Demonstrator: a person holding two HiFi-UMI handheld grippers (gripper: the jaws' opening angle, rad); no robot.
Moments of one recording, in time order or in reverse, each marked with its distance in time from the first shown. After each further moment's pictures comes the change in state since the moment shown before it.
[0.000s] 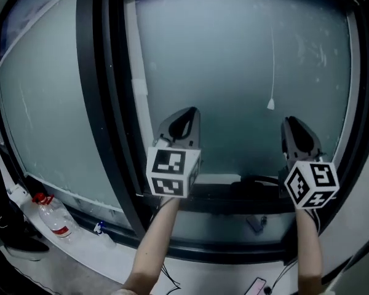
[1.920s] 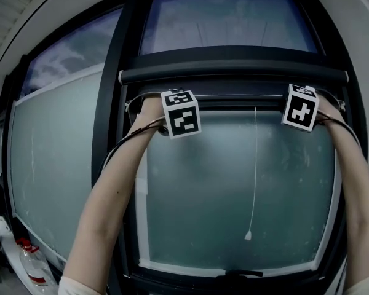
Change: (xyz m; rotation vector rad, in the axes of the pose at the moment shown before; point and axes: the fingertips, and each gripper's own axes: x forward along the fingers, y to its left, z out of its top) left arm 0.186 0.114 0.207 1.267 0.548 -0.031; right arm 0.211 -0.090 0.226 -1.375 0.536 0.126
